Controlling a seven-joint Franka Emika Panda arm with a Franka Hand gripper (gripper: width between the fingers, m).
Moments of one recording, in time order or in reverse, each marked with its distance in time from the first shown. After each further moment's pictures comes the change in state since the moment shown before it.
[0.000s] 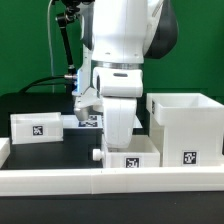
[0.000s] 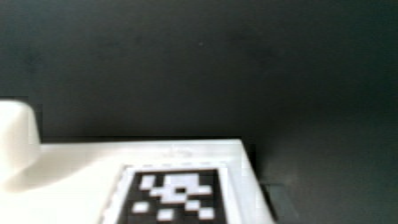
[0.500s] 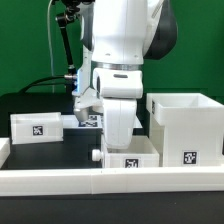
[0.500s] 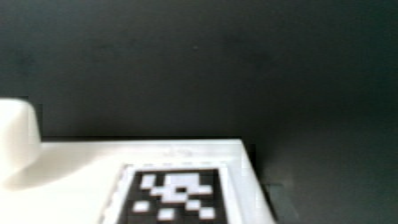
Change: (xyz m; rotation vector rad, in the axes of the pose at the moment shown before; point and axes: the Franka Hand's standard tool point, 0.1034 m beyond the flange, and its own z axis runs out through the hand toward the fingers) arm 0.000 0.000 0.000 0.001 -0.010 -0.022
